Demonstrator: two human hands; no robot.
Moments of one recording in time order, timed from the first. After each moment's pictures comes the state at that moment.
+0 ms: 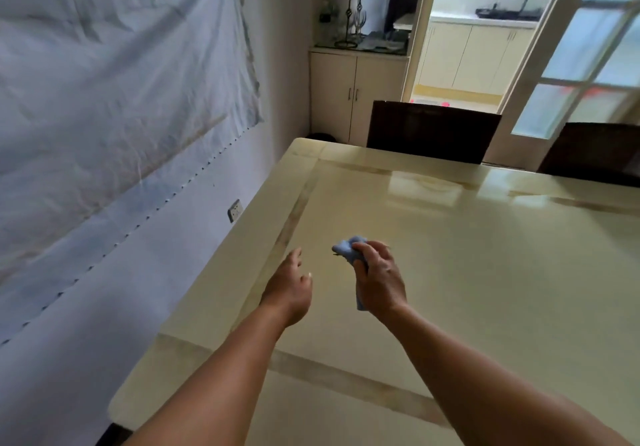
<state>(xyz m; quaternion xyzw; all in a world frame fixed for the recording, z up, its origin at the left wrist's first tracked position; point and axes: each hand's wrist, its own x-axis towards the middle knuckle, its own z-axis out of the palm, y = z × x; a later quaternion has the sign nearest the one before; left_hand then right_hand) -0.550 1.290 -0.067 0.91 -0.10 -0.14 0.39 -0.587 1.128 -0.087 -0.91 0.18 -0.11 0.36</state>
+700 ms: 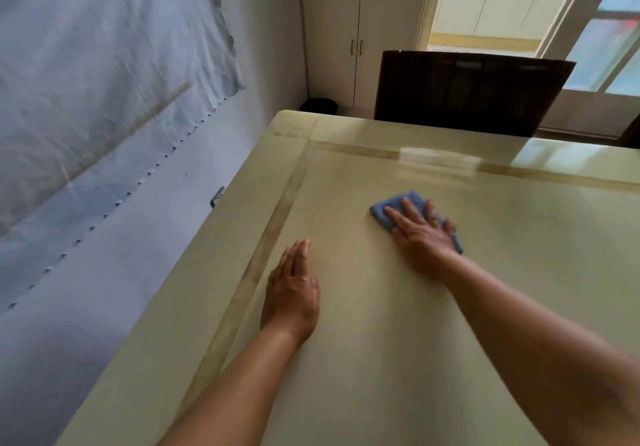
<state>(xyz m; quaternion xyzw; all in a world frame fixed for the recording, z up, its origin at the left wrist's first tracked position) -0.425 1.213 -0.167 0.95 -0.17 -0.04 0.24 -0.416 0.961 -0.166 -0.97 0.17 0.09 0.14</state>
